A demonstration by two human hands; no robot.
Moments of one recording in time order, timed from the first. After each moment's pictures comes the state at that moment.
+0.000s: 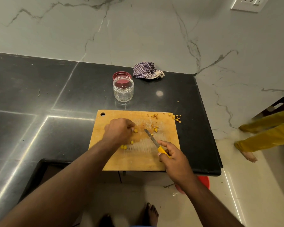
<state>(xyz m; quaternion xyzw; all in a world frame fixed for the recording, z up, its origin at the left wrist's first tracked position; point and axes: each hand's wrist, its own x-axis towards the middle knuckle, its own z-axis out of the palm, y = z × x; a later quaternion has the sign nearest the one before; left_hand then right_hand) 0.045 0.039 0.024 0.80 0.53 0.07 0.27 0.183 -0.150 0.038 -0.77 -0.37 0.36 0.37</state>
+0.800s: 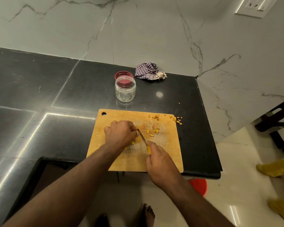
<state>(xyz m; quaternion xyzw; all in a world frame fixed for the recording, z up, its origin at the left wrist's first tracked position) 0.048 0.025 0.023 0.78 0.57 0.09 0.24 0.147 -0.128 0.047 -0.77 -0.56 0.25 0.19</state>
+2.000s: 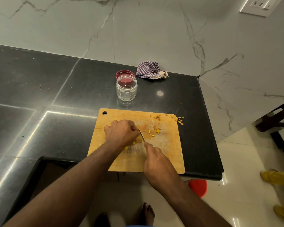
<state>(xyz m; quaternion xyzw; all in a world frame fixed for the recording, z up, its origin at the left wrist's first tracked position) 0.048 0.029 0.026 0.78 0.57 0.07 0.24 0.138 -0.125 0.041 -0.77 -0.58 0.22 0.15</state>
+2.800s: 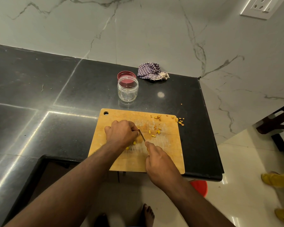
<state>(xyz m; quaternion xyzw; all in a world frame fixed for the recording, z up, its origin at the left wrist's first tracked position) 0.047 0.026 0.026 0.77 0.58 0.08 0.24 0.143 -0.122 0.045 -0.77 -0.58 0.23 0.16</state>
